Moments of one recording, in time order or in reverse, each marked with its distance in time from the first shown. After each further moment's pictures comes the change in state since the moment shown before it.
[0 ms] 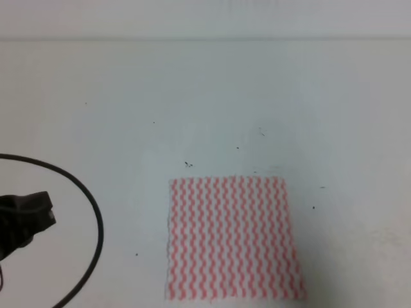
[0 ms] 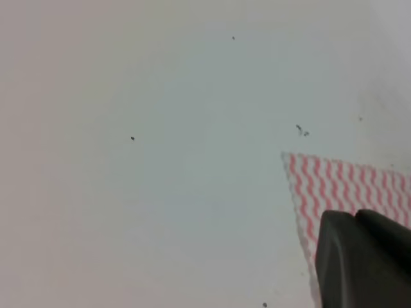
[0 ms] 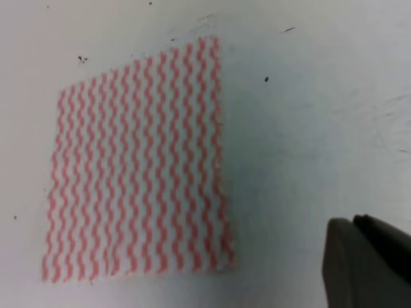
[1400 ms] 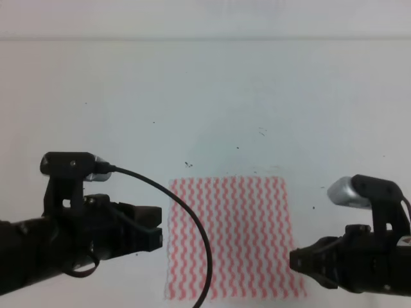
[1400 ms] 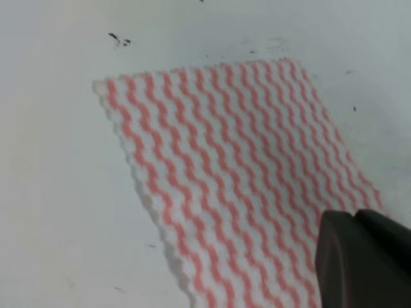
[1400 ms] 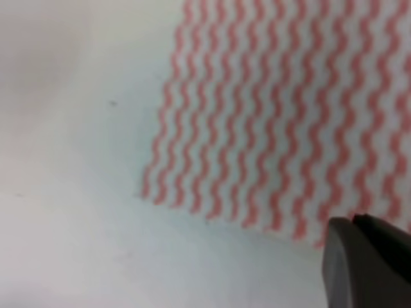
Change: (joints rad) left arm -0.379 0.415 -0.078 -0.693 -0.089 0.745; right arm 0.525 0.589 -0.127 0.416 -0.299 -0.320
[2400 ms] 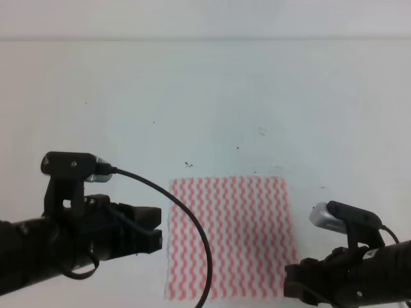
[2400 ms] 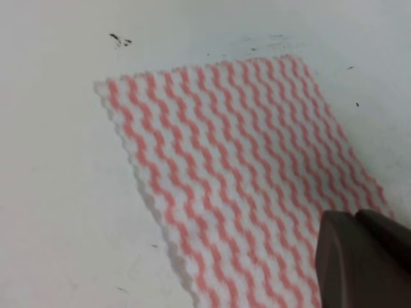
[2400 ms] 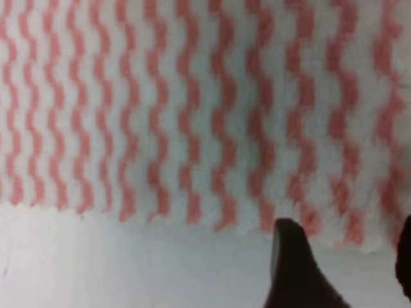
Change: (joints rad) left arm -0.001 0.001 -0.002 0.028 0.001 0.001; right arm 0.002 0.269 -0.002 -0.108 -0.025 0.191
